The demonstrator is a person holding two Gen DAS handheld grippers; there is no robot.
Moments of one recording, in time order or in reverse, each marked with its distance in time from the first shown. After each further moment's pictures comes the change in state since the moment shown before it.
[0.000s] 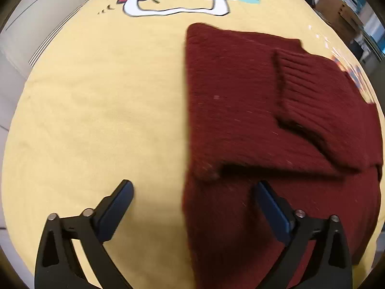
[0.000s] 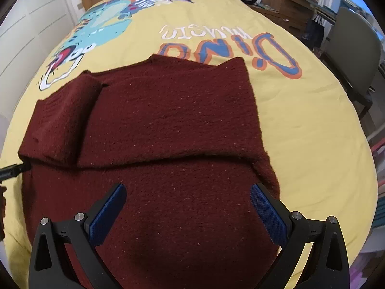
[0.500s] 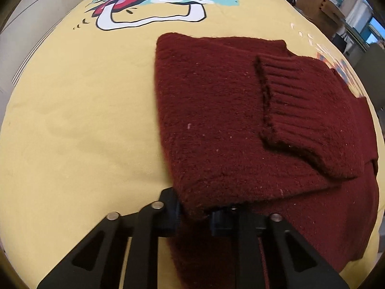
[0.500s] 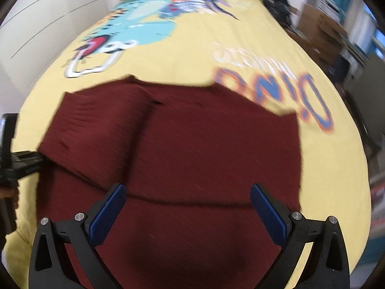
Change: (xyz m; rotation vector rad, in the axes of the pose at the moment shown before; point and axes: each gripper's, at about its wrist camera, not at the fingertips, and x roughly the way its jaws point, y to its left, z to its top) left arm -0.003 -0.022 0.012 0.106 -0.042 -0.076; right arm -0.011 0.094 0.051 -0.214 -0.046 0.055
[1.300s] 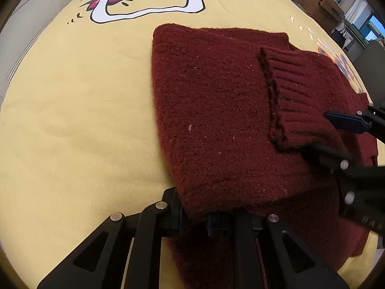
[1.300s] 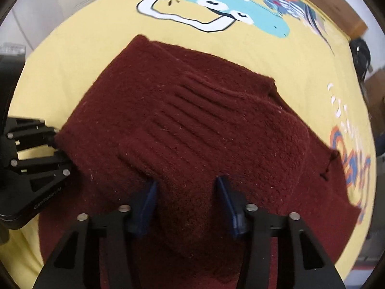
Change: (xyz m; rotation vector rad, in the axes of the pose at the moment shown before) left arm 0.015 0.013 0.015 0.006 0.045 -0.020; right arm 0.106 0.169 0.056 -0.409 0.170 0.081
